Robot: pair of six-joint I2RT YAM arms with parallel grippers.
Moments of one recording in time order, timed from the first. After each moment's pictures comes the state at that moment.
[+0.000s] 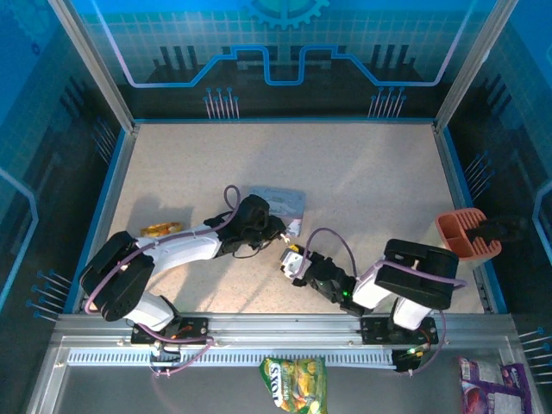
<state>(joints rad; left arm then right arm) -0.72 1.49 0.78 -0.10 0.11 -1.35 1.12 1.68 0.22 1.16 0.40 -0.41</state>
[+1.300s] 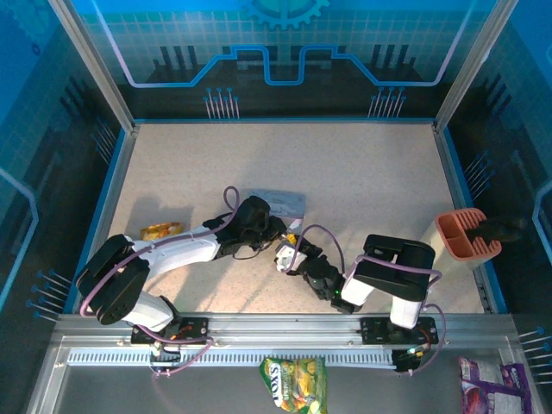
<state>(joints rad) -0.75 1.47 0.78 -0.11 0.09 -1.37 1.12 1.81 0.30 1.30 0.60 -0.55</state>
